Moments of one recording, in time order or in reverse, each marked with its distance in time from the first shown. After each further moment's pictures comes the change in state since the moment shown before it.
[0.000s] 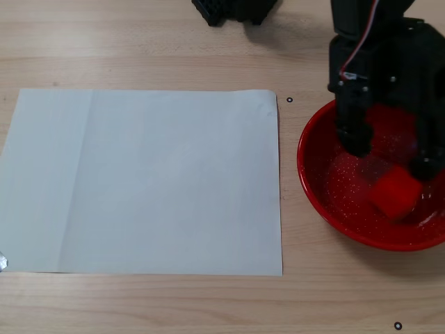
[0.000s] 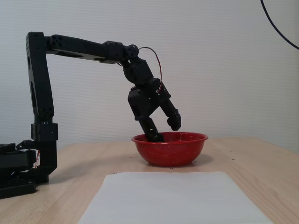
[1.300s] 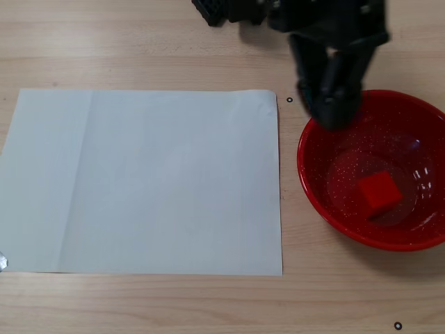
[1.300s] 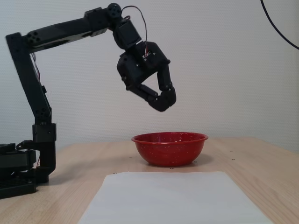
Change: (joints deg) arm -13.9 15.2 -7.0 18.1 -4.4
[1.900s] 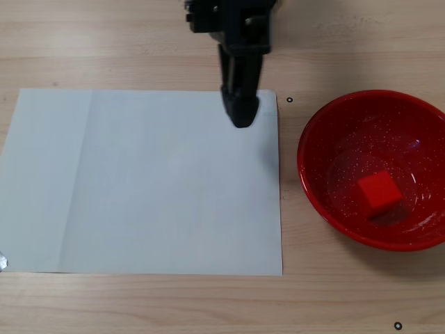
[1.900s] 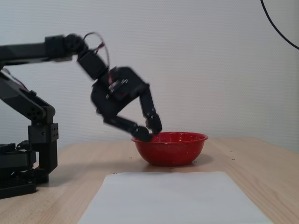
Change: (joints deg) arm -15.2 35.4 49.6 -21.5 1.1
